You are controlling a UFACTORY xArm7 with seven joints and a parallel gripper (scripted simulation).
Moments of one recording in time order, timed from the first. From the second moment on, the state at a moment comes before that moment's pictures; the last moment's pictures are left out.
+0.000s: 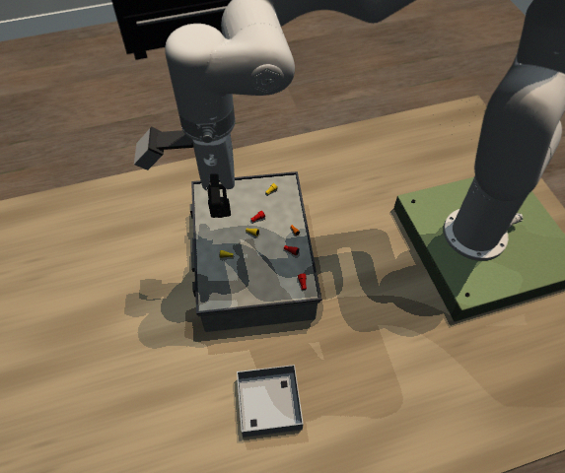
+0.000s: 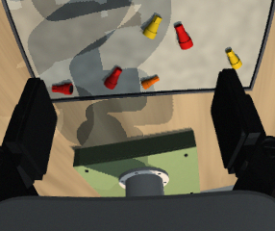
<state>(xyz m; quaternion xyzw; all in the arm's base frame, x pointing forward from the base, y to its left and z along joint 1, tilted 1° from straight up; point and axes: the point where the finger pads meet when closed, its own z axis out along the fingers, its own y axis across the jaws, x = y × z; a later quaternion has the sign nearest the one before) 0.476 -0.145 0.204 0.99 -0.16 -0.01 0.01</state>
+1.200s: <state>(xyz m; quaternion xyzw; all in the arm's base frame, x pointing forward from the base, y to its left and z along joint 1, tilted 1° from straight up) 0.505 -0.076 0.152 1.00 -0.09 -0.01 0.01</state>
